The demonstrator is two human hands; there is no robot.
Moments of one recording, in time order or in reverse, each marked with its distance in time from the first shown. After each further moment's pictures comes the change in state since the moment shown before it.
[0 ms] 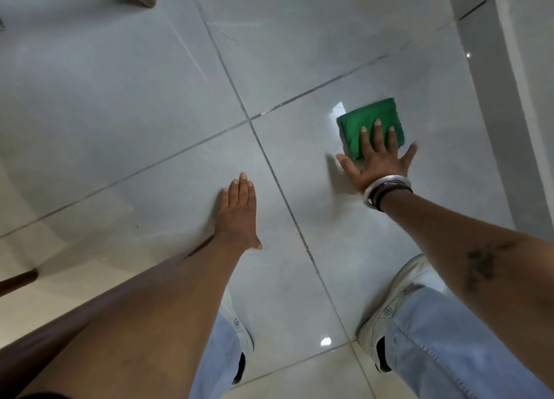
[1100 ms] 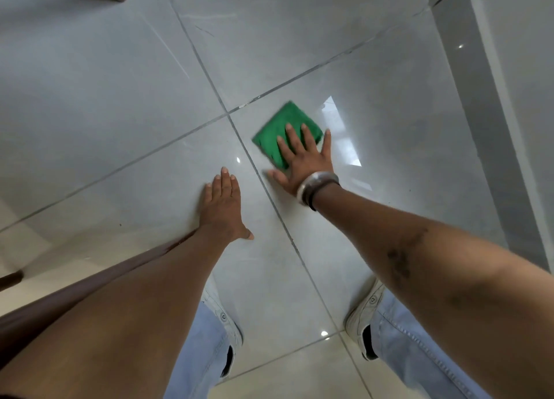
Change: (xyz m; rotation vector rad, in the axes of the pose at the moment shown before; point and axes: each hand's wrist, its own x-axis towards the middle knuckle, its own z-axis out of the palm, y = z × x) left_hand 0.001 0.008 -0.006 -0.056 0.019 -0.021; right_hand -0.020 -0.082 0.001 -0.135 -0.066 -0.336
